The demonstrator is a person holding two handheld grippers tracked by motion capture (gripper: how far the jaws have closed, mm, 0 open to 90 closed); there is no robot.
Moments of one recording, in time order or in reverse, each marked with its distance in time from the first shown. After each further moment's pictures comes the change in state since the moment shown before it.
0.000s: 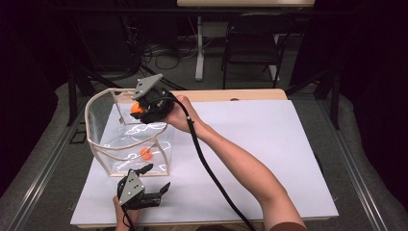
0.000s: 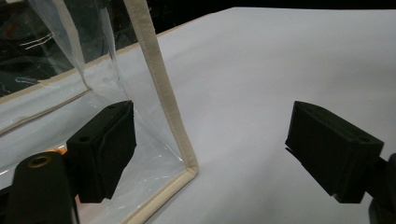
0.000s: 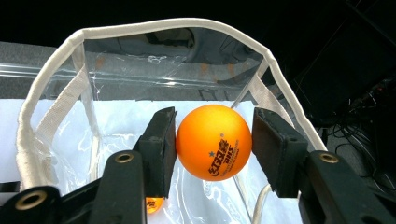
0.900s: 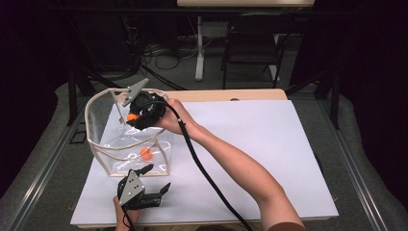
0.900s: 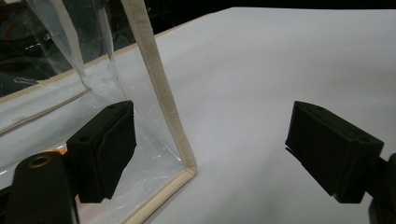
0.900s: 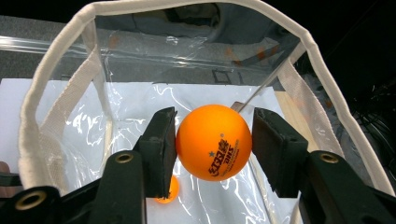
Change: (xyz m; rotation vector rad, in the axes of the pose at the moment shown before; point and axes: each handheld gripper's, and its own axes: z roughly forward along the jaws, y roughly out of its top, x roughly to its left) left arm -0.001 0.000 0.000 -0.003 -0.003 -0.003; right arm 0.011 0.006 0.023 0.102 0.058 -0.017
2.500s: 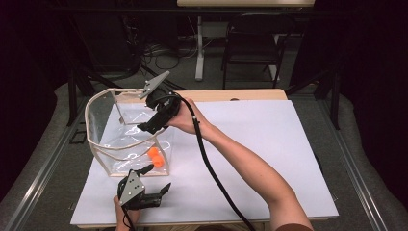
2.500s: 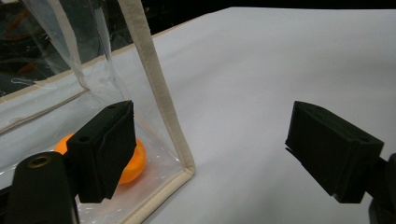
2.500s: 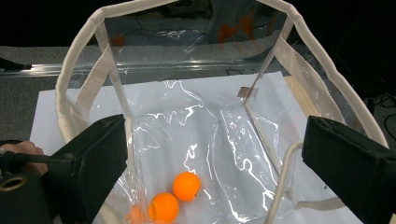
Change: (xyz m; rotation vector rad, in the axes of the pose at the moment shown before) left arm 0.000 0.000 0.000 0.000 -0.003 0.001; right arm -0.015 -0.023 -0.030 -0.028 0.062 0.140
